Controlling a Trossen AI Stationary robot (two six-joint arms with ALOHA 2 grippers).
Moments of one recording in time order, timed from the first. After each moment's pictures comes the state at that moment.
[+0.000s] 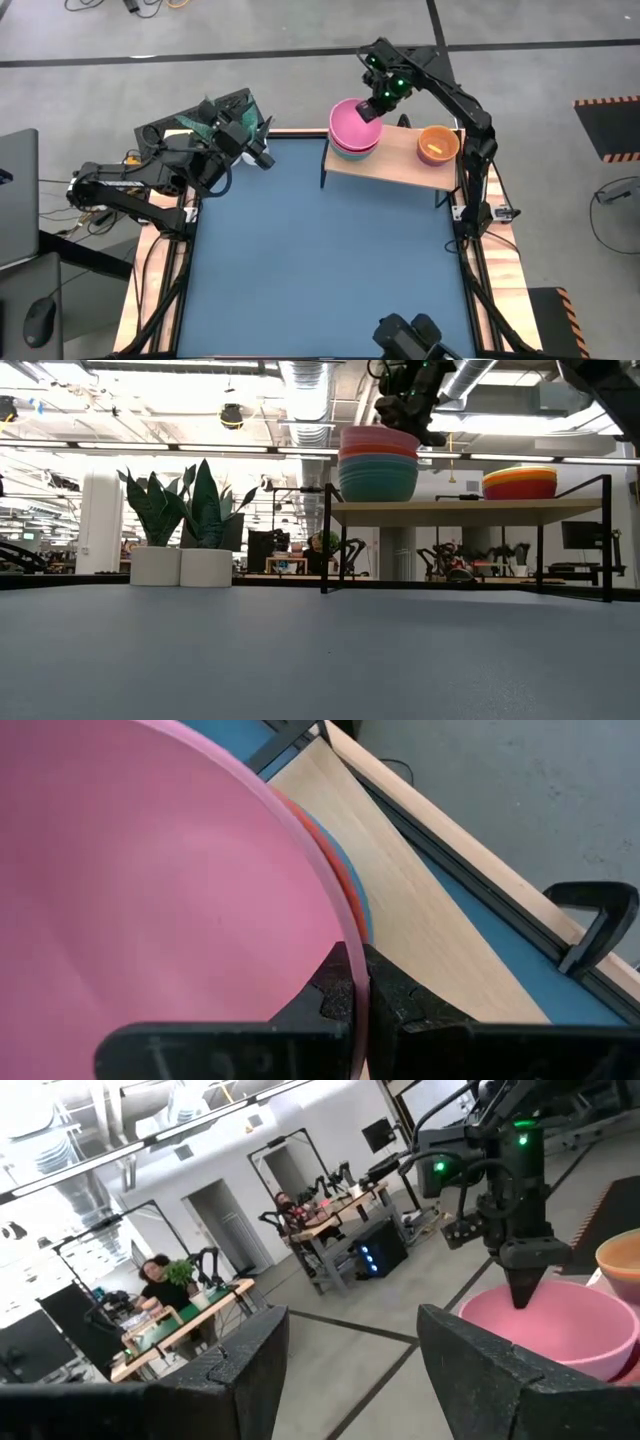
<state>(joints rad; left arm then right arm) -0.03 1.14 1.25 0.17 -1.01 0.71 -0.75 1.97 2.31 -1.52 -0.13 0.16</state>
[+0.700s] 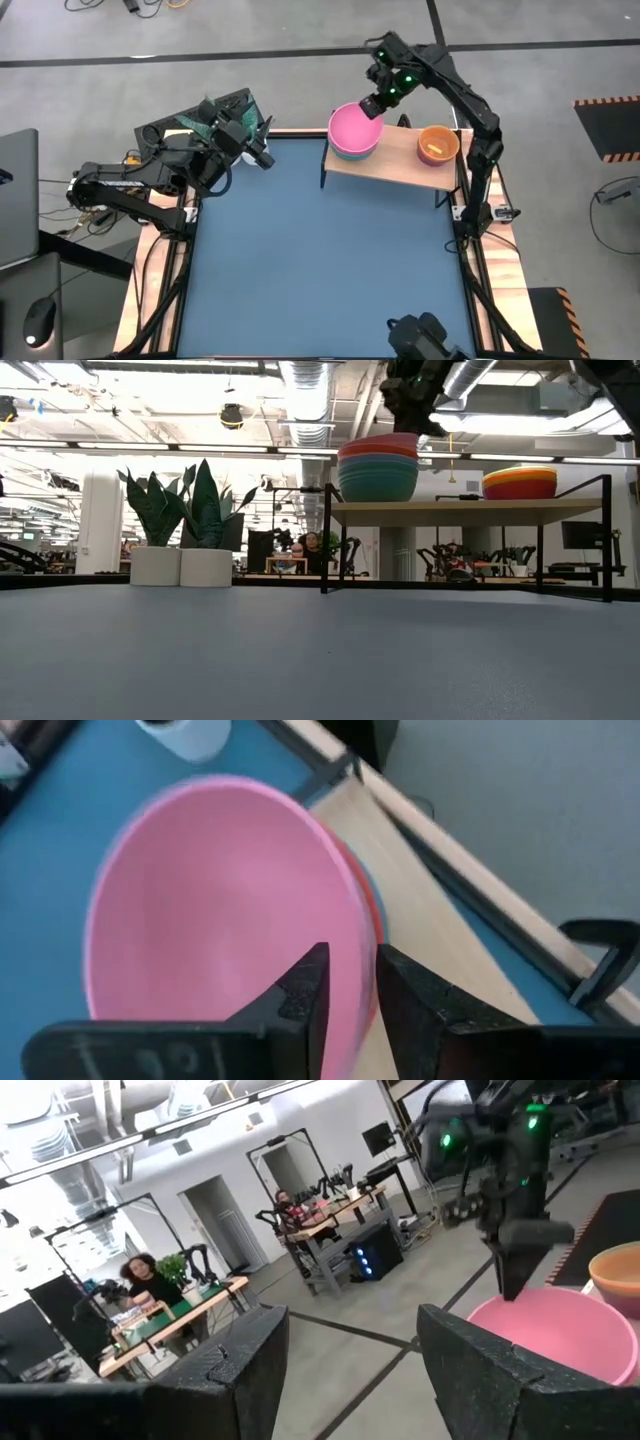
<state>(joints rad) -0.03 1.14 1.25 0.17 -1.01 0.67 -0.76 1.92 2.31 -1.48 -0.19 0.12</state>
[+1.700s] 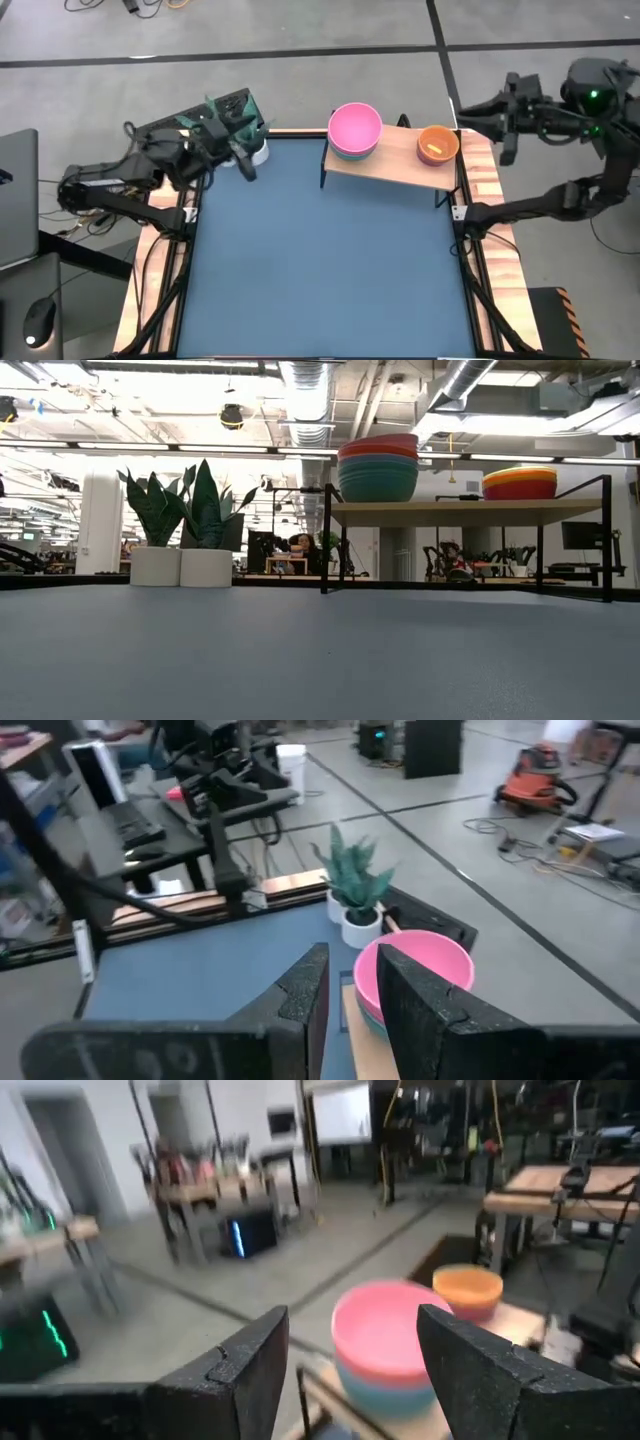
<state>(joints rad) 0.02 1.01 1.25 -0.18 -0.69 0.13 -0.42 1.12 2.13 -1.29 -0.14 0.00</state>
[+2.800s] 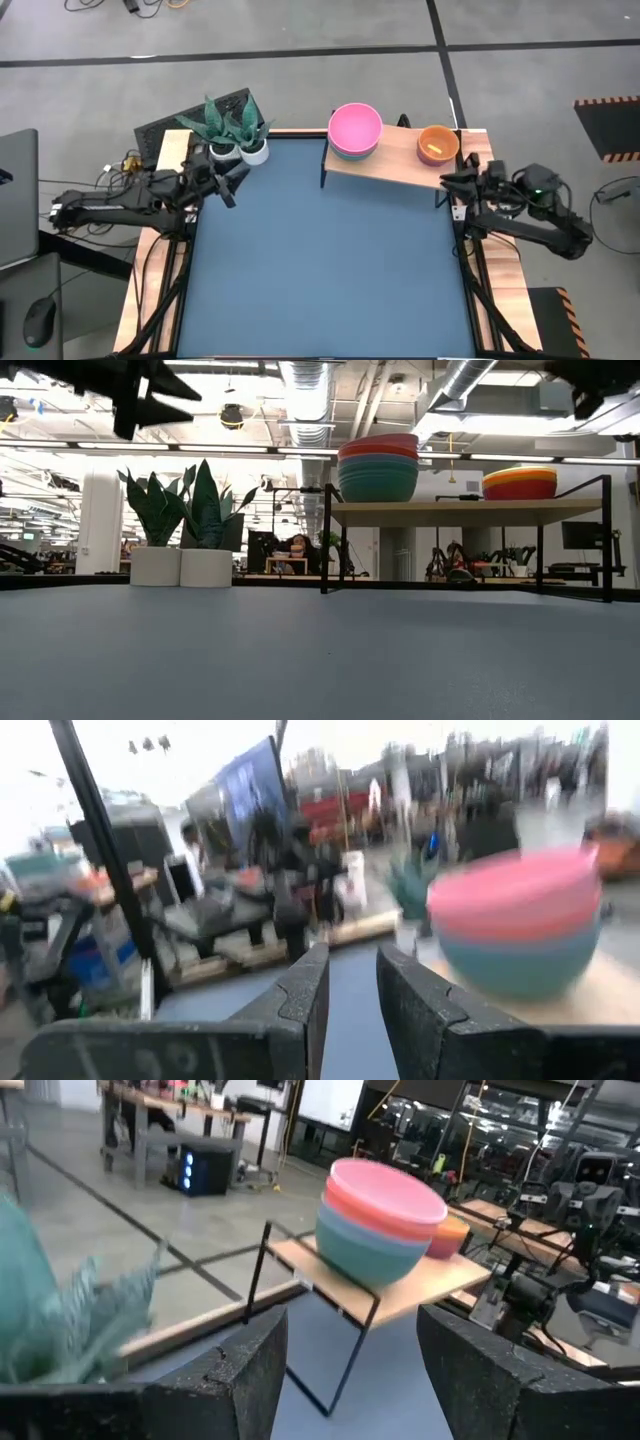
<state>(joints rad) 0.06 0.47 0.47 0.02 -0.56 -0.28 -0.30 0.01 0.55 -0.41 -0.14 0.23</state>
